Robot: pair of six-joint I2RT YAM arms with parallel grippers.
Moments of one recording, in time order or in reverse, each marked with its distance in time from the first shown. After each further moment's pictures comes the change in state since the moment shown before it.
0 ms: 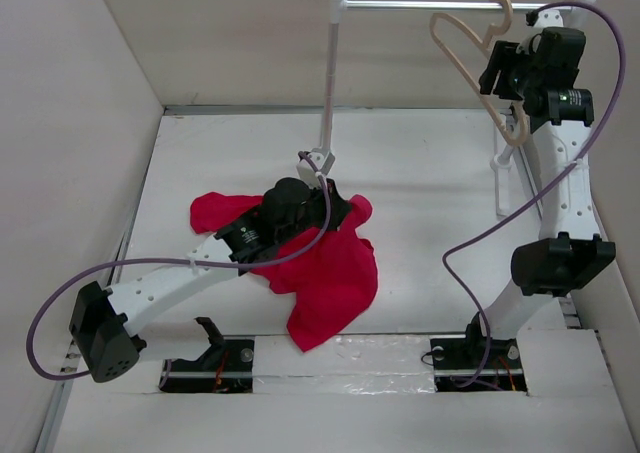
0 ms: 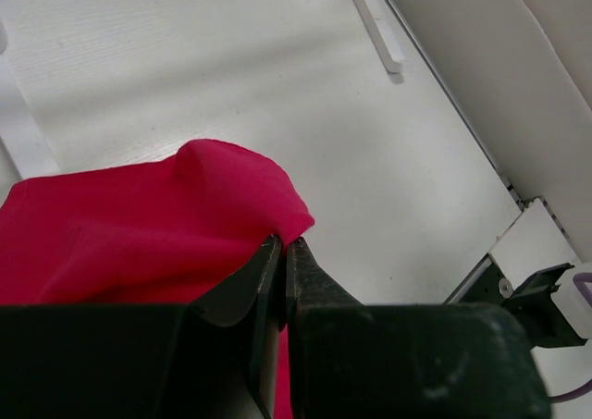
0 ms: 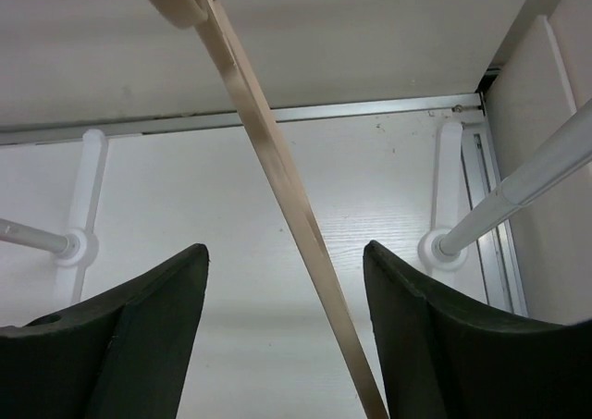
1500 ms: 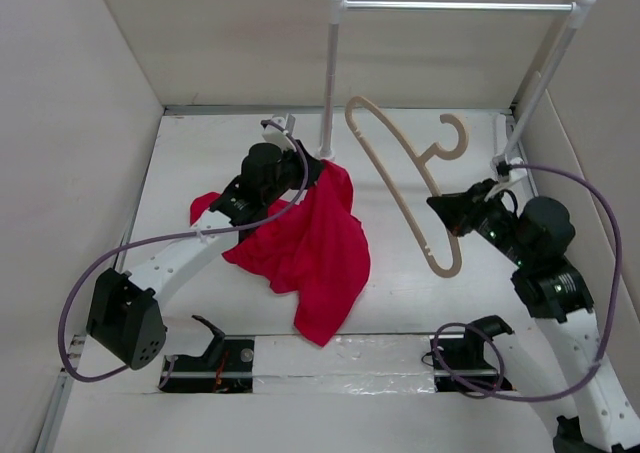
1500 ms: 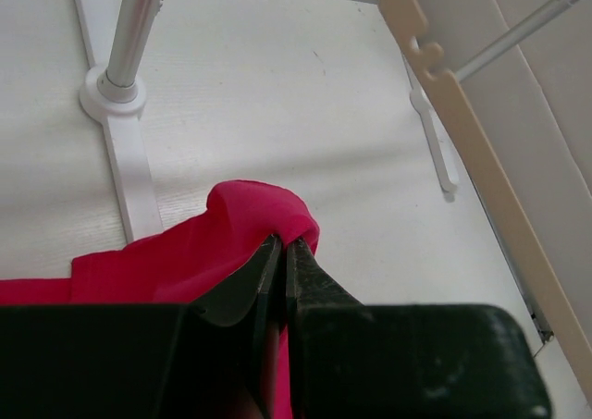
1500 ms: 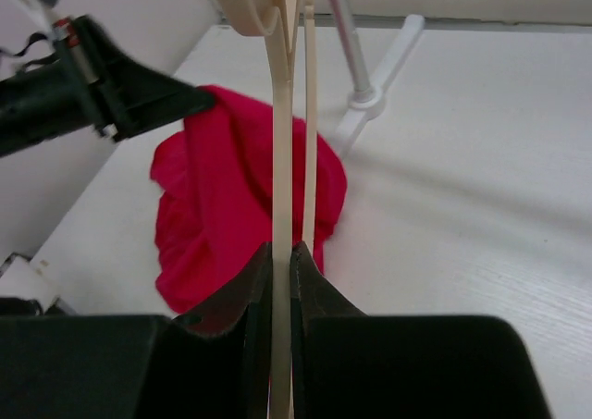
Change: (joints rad) left arm 0.310 0.124 0.028 0.152 0.098 -0.064; right arm 0.364 -1.018 -1.104 0.335 -0.240 0.275
